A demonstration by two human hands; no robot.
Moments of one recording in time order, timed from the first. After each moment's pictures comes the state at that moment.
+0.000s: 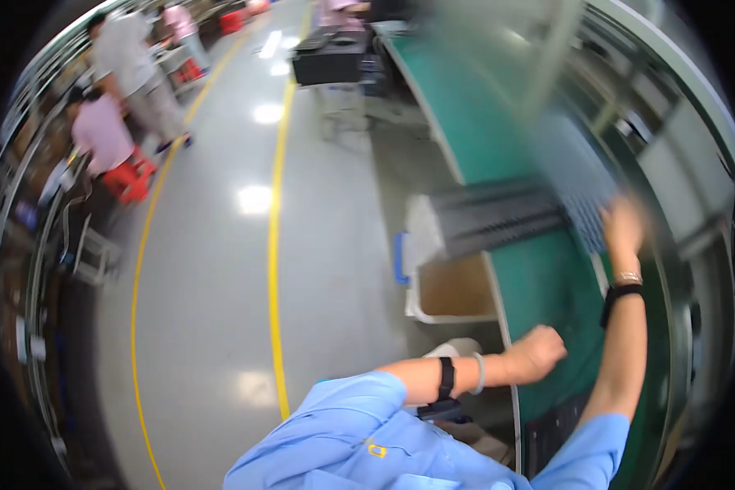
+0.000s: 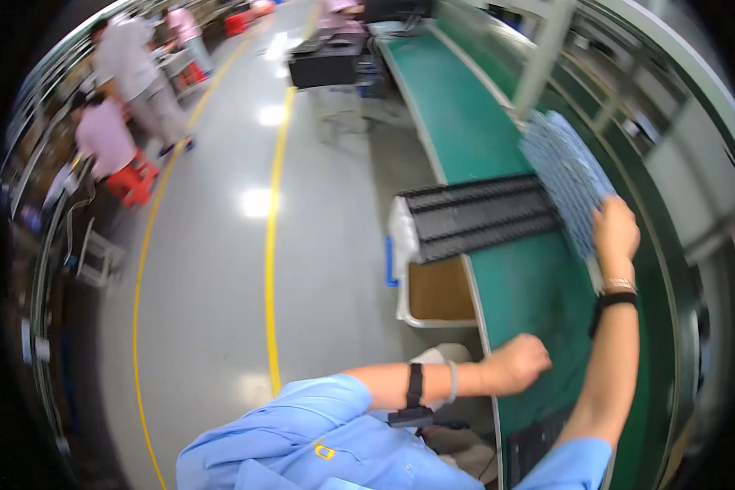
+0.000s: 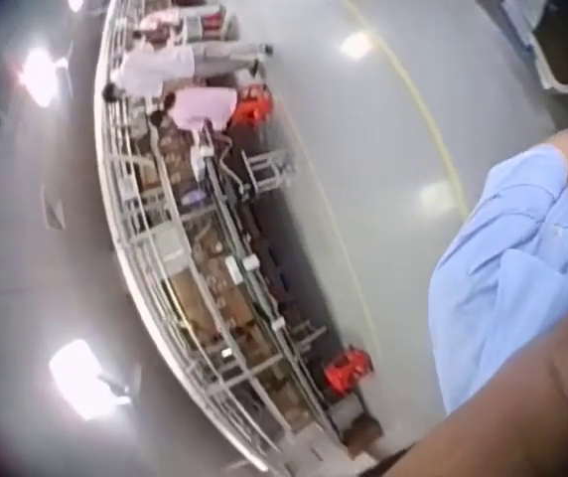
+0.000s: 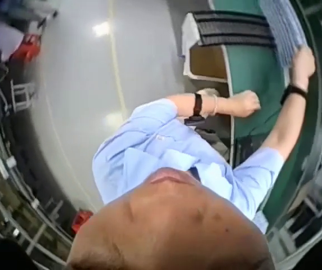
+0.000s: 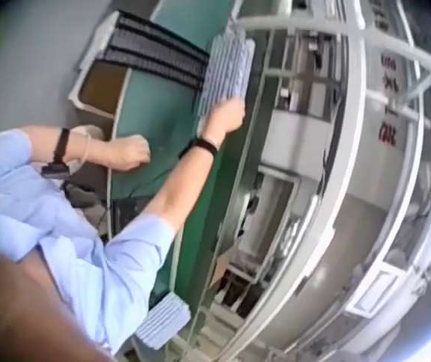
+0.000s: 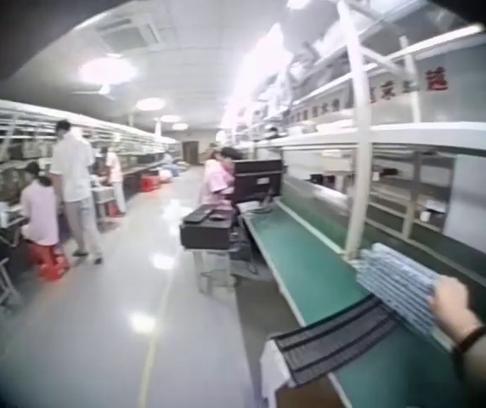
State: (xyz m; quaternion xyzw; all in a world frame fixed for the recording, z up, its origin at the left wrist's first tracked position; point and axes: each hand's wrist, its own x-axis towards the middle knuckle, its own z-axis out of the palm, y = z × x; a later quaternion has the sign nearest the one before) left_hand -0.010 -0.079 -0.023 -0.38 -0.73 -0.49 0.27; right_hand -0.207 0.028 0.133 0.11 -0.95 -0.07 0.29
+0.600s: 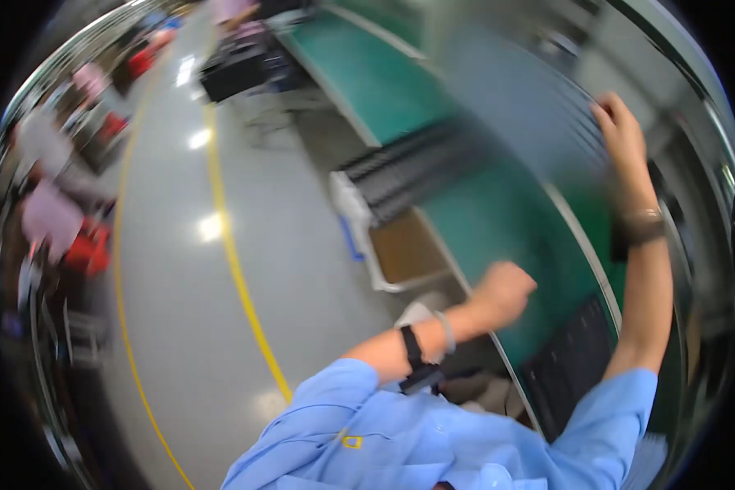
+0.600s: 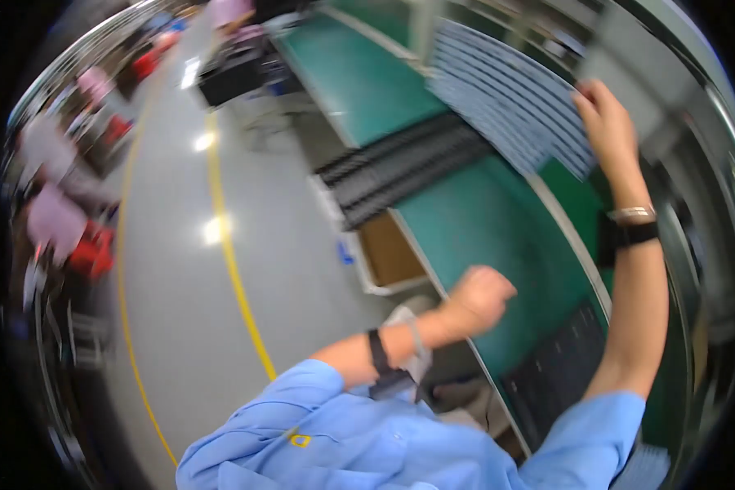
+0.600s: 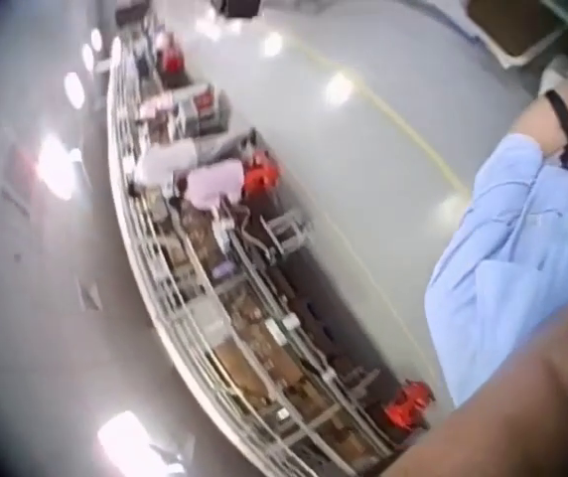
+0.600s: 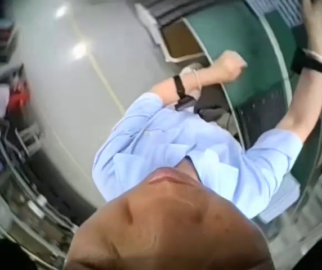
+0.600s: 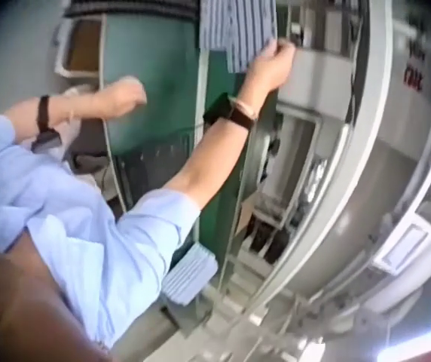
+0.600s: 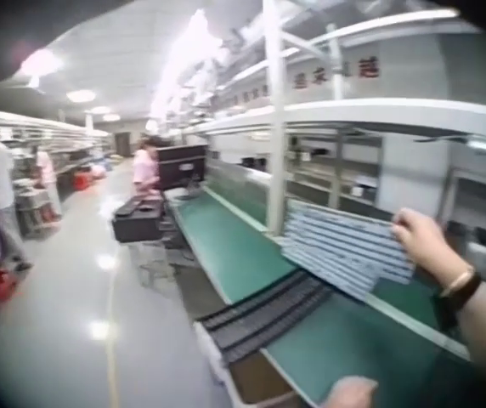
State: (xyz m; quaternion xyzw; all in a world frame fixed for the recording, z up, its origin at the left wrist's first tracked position) left_hand 0.009 -0.085 -0.016 -0.38 -0.74 -0.50 0.26; right_hand -0.143 0.076 0.221 0.12 -0.93 0.16 0.32
